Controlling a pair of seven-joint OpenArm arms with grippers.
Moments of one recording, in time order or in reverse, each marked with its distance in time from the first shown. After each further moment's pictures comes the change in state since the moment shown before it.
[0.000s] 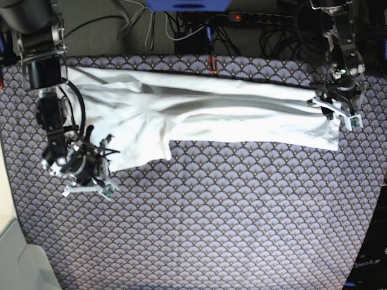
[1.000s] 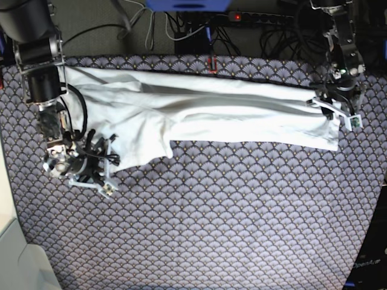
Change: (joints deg) left arm 0.0 0.0 0.0 0.1 0.0 0.0 0.0; right arm 3.9 0.3 -3.7 -12.9 9.4 -0.5 0.8
